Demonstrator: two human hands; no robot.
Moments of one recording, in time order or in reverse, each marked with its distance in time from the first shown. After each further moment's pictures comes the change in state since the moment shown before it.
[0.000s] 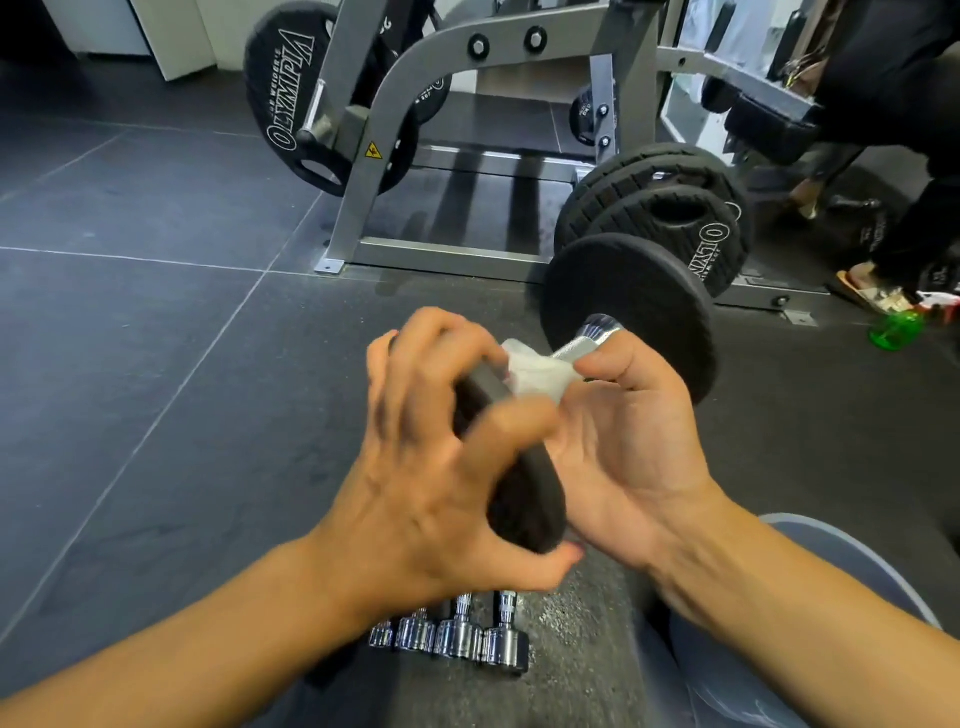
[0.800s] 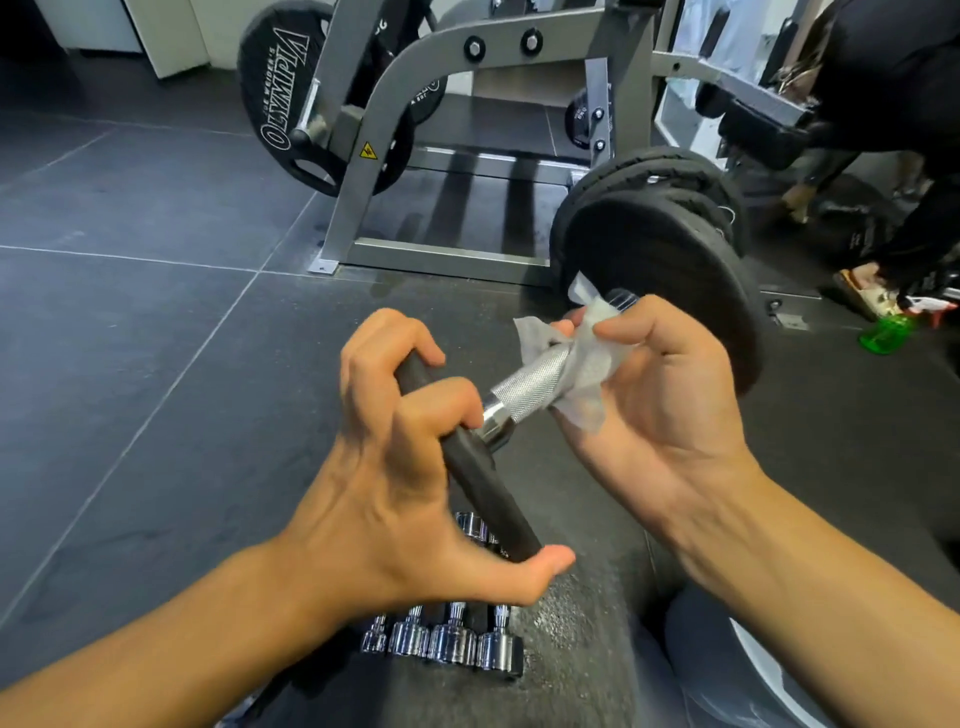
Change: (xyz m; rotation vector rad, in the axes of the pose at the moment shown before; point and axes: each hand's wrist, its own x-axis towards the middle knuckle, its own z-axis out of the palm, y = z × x) left_hand 0.034 -0.008 -0.014 -0.470 0.192 -0.586; right_hand 0.005 -0.028 -0.002 0.079 0.152 -0.369
